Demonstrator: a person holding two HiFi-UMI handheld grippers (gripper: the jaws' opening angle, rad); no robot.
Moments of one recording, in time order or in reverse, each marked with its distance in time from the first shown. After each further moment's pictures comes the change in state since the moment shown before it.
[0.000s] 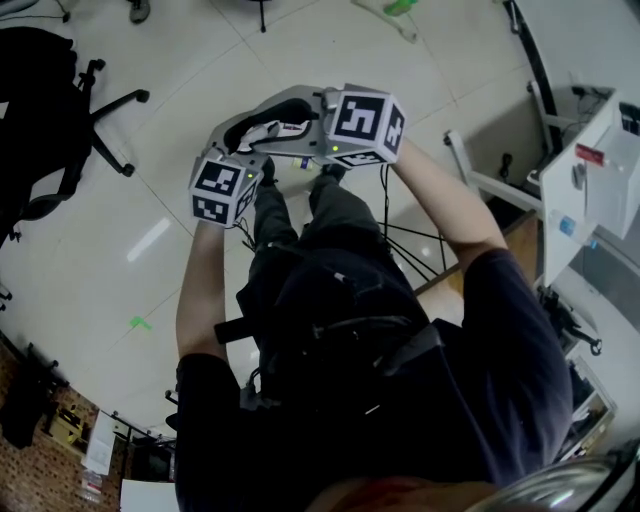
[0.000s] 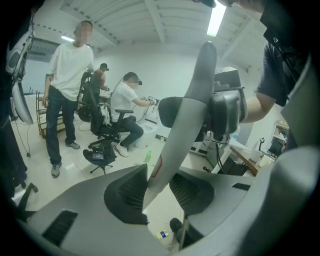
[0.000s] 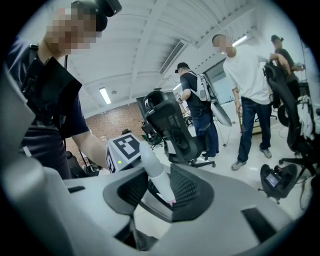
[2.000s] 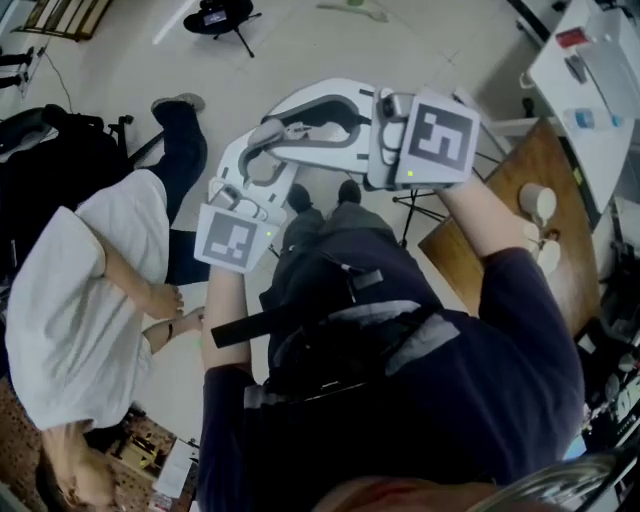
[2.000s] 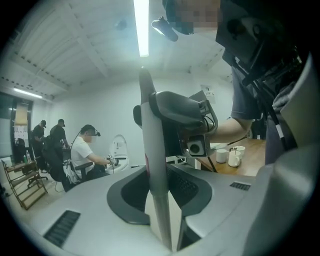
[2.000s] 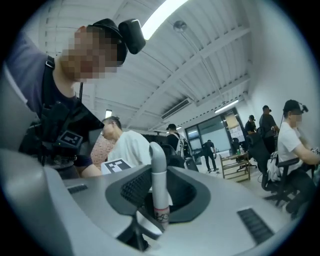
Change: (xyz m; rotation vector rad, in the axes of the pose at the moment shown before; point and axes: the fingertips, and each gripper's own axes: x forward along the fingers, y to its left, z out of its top) left arm -0.107 -0.306 0.103 0.506 -0.226 -0.193; right arm -0.207 0.251 0.081 -0.198 -0.503 -0.251
